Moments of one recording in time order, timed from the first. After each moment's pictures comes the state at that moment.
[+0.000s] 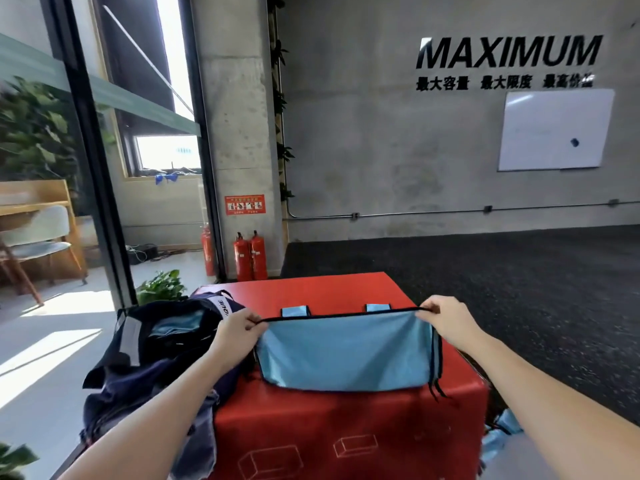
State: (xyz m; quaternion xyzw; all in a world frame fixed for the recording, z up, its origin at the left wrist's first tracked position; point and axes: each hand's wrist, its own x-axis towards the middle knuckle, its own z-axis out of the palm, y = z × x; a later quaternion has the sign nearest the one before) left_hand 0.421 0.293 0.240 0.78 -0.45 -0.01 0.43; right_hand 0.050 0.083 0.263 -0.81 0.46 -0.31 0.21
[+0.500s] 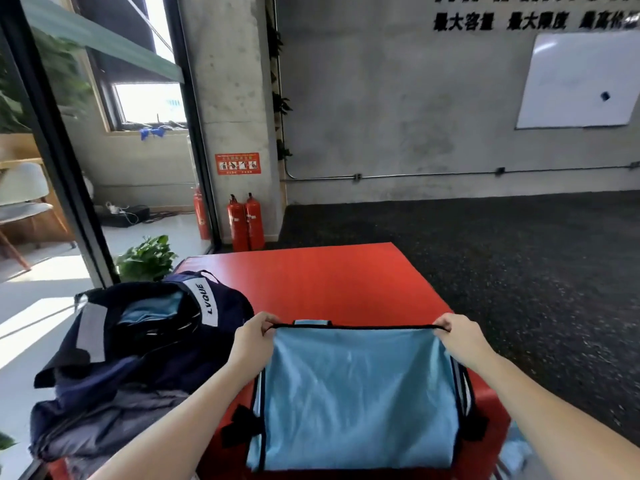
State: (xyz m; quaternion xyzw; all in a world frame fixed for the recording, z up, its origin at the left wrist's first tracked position) left_hand 0.431 0.208 0.170 0.78 -0.44 -0.09 0.44; right_hand 0.086 -0.002 0.171 -0.77 0.55 -0.22 0.23
